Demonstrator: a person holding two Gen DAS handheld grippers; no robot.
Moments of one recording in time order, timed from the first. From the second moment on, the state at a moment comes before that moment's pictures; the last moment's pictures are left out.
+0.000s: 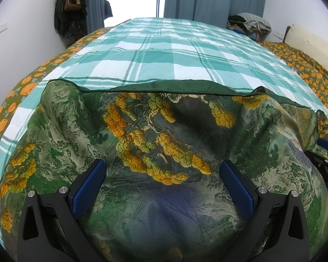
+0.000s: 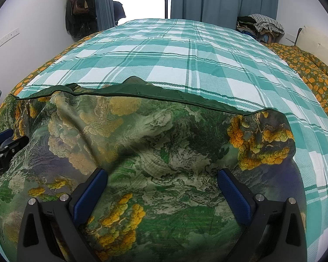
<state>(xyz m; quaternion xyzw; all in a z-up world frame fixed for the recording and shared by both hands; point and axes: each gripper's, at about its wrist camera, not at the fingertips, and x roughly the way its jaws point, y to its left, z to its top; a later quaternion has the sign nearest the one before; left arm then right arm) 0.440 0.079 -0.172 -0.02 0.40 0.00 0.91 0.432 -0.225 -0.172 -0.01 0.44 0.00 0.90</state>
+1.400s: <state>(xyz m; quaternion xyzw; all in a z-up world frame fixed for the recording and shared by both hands) 0.295 0.030 -0.107 -0.10 0.44 -0.17 0.88 0.258 -0.360 -0.192 0.39 0.39 0.03 0.83</state>
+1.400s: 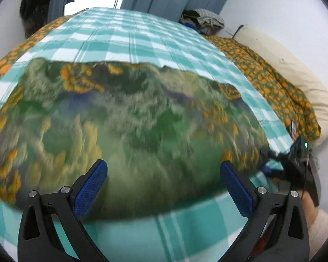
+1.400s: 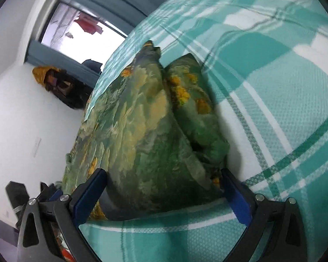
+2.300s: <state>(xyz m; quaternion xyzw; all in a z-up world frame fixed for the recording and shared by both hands) 0.391 0.013 -0.160 -0.04 0.49 -0.08 0.87 0.272 -0.353 -0.135 0.39 0.37 0.00 0.85</state>
